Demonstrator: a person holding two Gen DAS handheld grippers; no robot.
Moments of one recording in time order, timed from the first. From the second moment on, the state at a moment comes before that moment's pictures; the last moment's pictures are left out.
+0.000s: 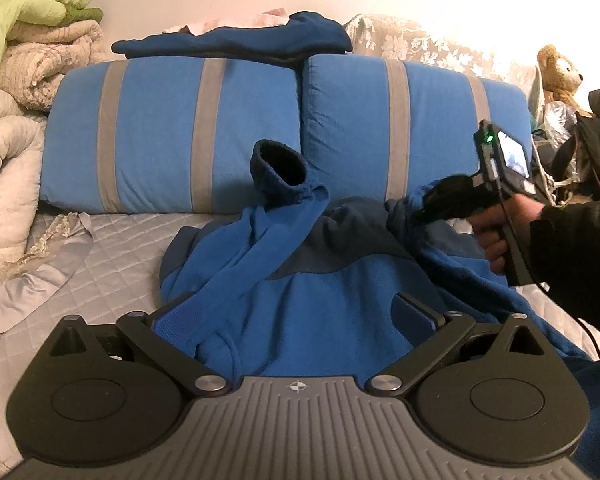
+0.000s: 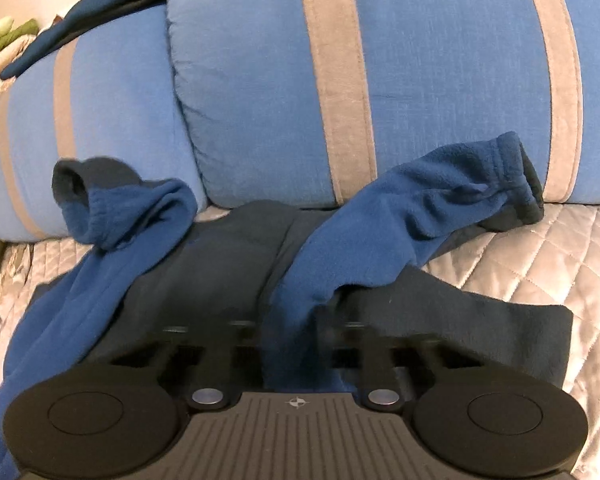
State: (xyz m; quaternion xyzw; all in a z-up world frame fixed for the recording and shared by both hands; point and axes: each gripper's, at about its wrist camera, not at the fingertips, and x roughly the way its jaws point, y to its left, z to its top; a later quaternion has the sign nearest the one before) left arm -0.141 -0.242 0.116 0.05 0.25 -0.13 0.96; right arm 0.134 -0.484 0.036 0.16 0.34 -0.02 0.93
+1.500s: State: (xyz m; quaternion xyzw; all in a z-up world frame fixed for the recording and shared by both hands) left arm -0.138 -0.239 0.112 0.03 0.26 -0.15 0.95; right arm 0.055 -0.615 0.056 0.39 0.30 -0.05 0.87
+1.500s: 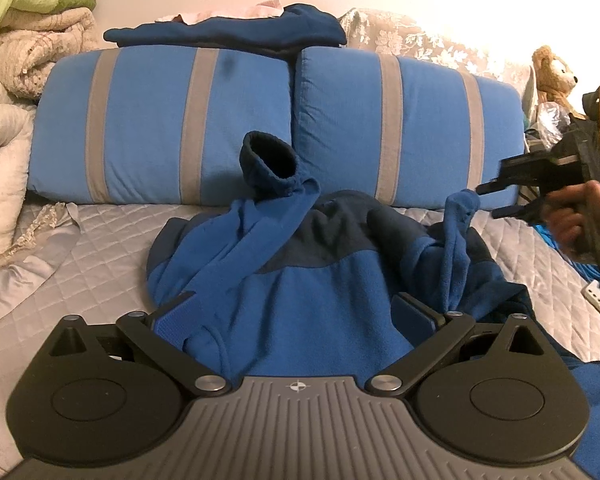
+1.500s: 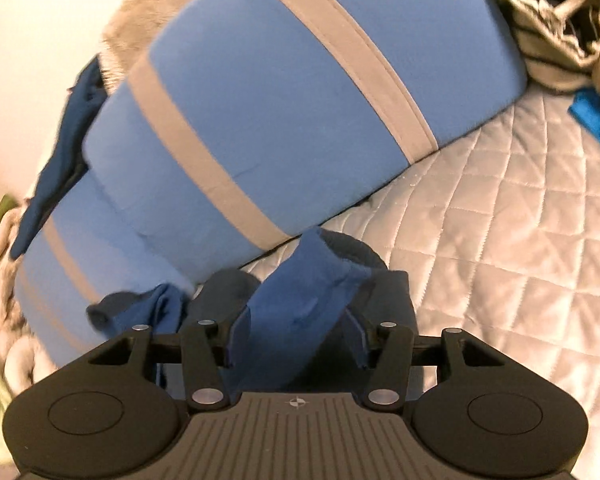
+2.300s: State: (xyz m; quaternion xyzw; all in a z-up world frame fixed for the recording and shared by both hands) left arm -0.137 -0.241 0.110 0.02 0.27 -0.15 0.95; right arm 0.091 -0.576 0.059 0.01 0.37 -0.17 0.91
